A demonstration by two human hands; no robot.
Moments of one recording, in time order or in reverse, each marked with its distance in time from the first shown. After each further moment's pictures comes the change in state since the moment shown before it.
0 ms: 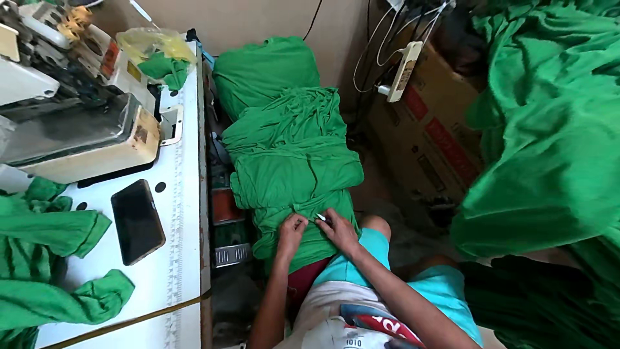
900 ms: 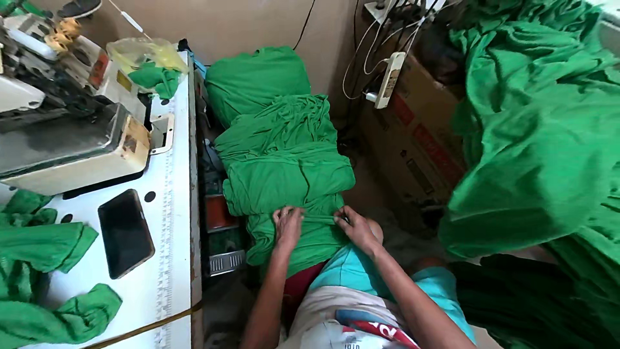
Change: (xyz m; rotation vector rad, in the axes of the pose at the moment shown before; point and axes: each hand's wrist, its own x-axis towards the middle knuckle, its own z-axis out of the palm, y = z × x) left_hand 0.033 0.017 0.010 0.509 -0.050 0.127; right_hand -0.005 0.021 -0.057 0.171 0.008 0.101
